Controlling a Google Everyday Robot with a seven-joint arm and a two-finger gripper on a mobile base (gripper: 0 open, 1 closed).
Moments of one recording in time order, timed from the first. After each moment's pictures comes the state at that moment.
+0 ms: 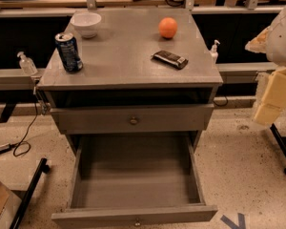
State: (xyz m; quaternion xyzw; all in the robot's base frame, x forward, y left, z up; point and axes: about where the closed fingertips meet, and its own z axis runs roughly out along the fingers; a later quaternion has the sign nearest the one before) arm 0.438 -0.217 0.976 -0.60 0.78 -0.03 0.16
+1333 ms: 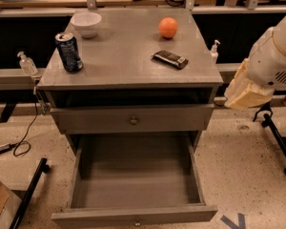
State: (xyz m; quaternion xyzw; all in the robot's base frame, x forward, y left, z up) arm 0.453 -0.207 0.930 -0.62 0.76 -0.02 0.17
